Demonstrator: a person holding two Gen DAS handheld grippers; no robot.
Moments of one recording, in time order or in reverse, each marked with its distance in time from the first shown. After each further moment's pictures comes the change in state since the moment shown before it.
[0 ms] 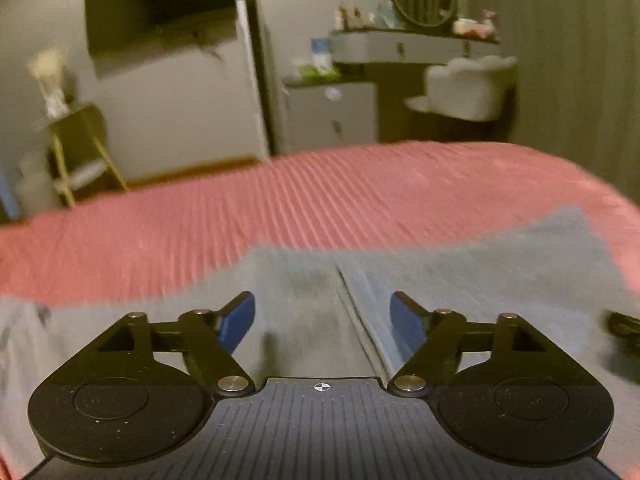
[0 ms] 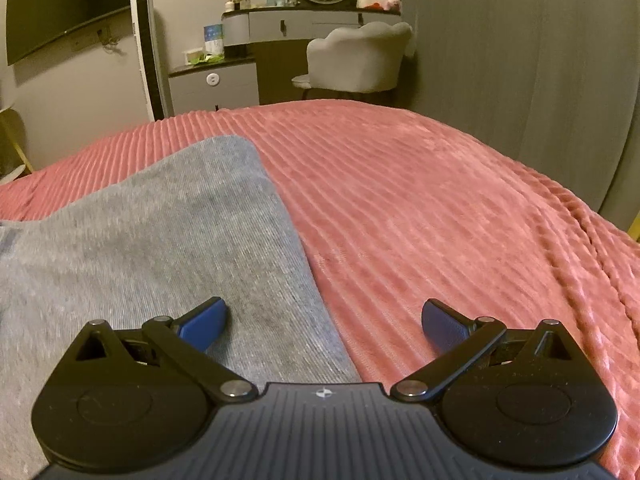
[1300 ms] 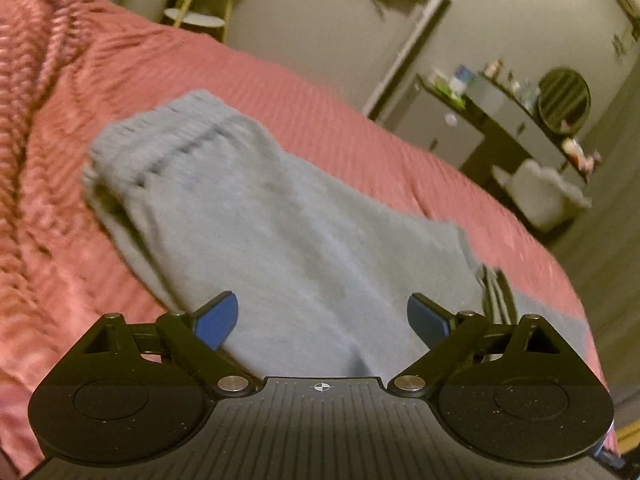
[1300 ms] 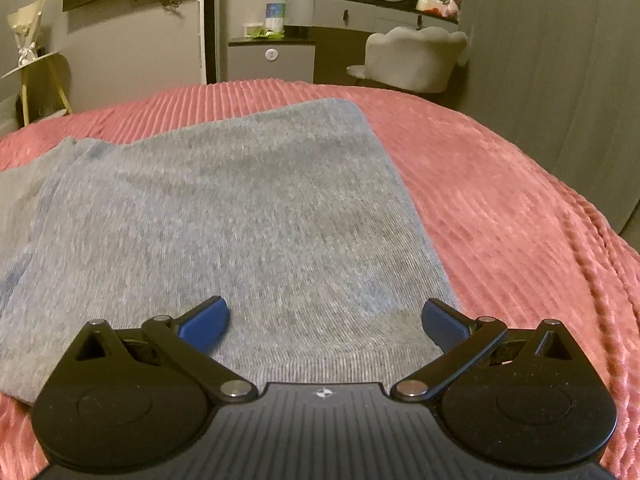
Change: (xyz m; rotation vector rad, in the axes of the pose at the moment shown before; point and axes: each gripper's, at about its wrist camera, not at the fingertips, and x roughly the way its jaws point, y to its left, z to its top) left arm -0.065 0.196 -0.083 -0.665 0.049 0.006; right arm -0.053 0.054 -0.037 -0.160 0.033 0.058
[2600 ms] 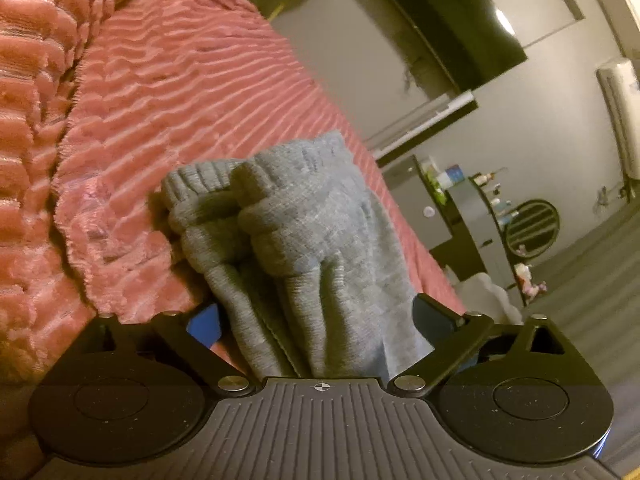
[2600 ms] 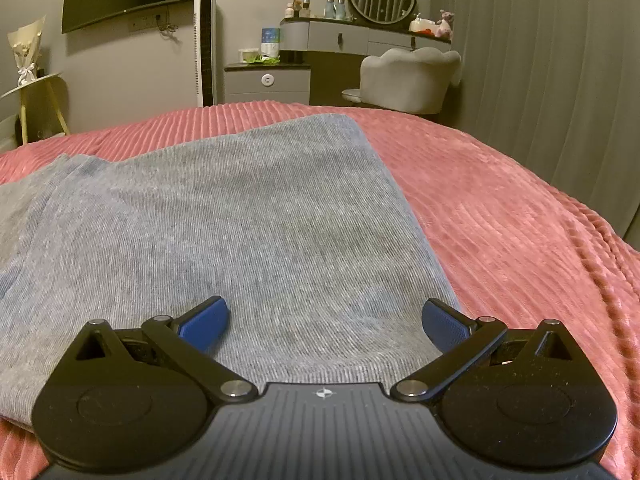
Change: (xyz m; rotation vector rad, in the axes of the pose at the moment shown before) left arm 0.041 0.142 0.016 -0.365 -0.107 -0.262; right arm 0.011 0.000 -0.006 0.019 -0.086 -0.002
